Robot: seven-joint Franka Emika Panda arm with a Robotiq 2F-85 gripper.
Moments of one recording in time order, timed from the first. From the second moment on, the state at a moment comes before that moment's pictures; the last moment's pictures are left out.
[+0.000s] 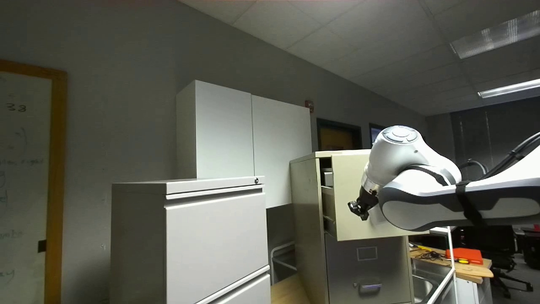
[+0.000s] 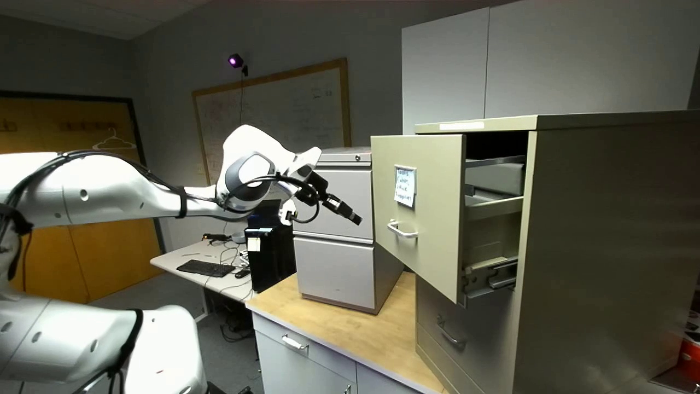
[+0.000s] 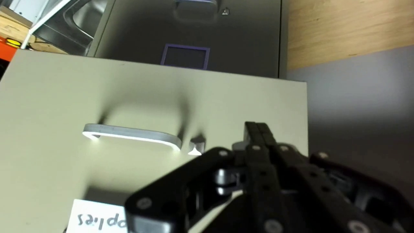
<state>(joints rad) -0.42 -0.93 0.13 -2.61 -0.42 2.46 0.51</state>
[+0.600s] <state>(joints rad) -0.50 -0.79 0.16 -2.54 -0.42 2.60 0.51</state>
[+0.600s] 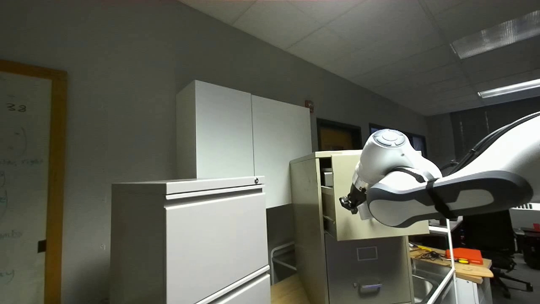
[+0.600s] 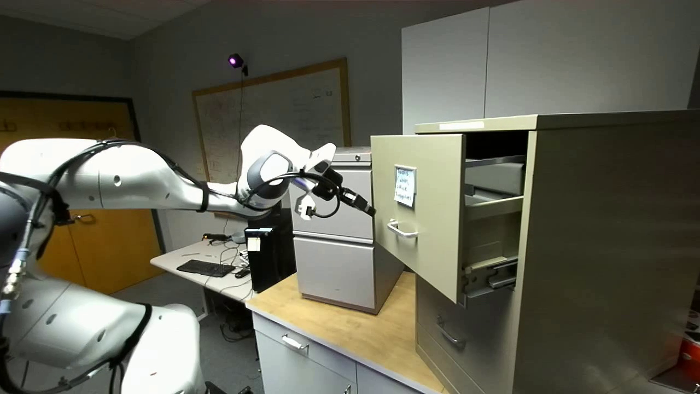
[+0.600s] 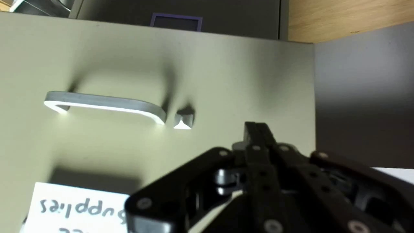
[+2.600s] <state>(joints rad) -0.27 -0.25 0.09 -2.04 -1.05 2.18 0.84</state>
